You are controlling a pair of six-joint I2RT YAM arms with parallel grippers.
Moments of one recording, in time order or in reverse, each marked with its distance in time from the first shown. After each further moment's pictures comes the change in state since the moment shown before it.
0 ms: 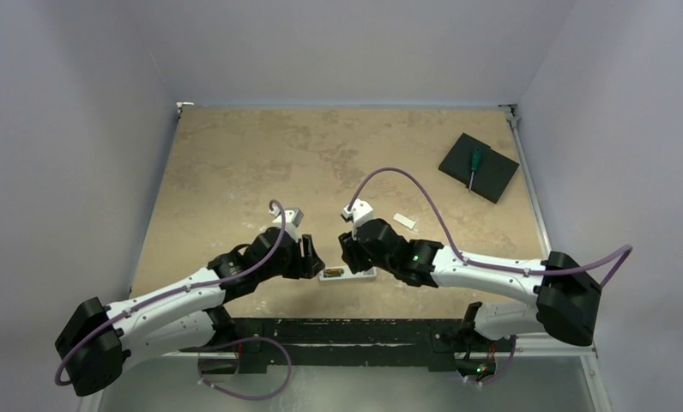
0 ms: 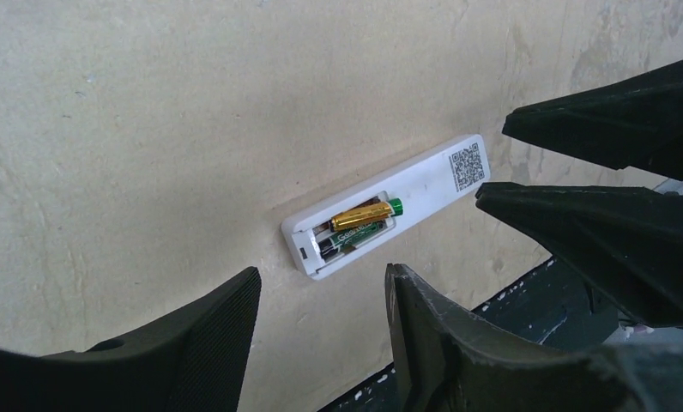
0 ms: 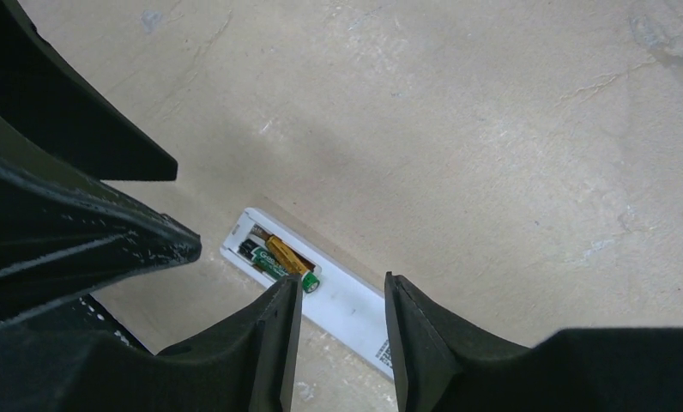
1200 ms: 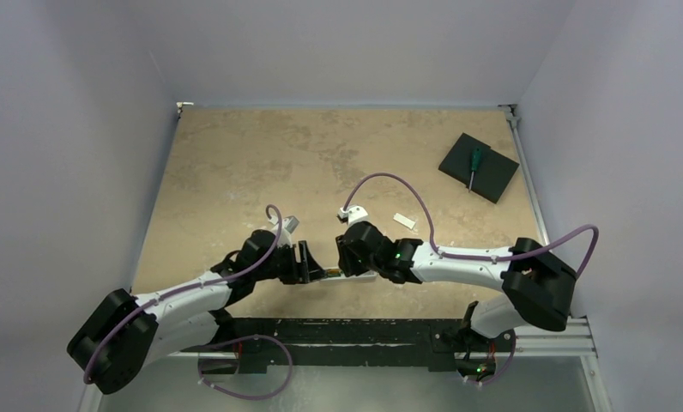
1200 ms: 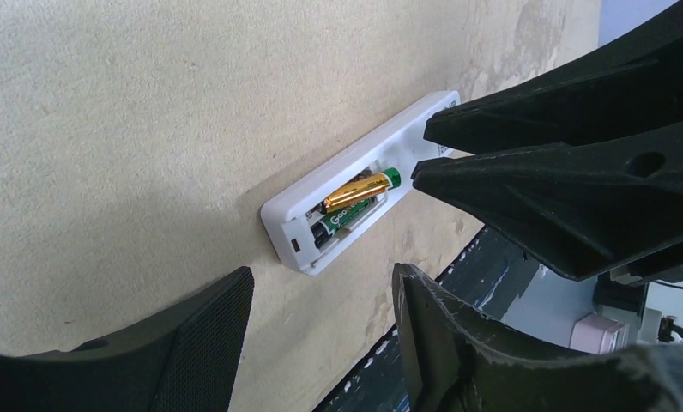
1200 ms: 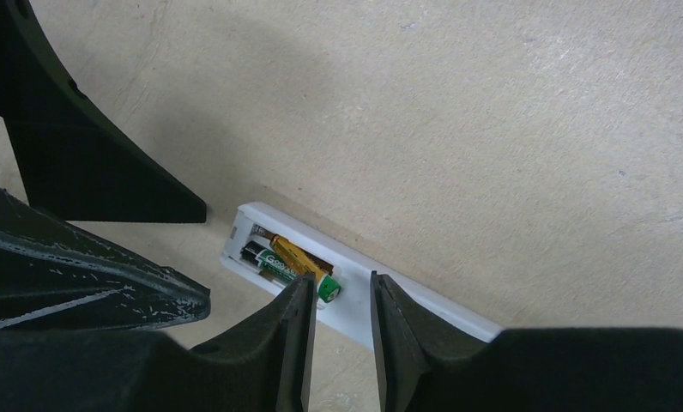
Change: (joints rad) left arm 0.210 0.113 -0.233 0.412 0.430 -0.039; right arm 0.000 0.163 0.027 0.009 -0.032 0.216
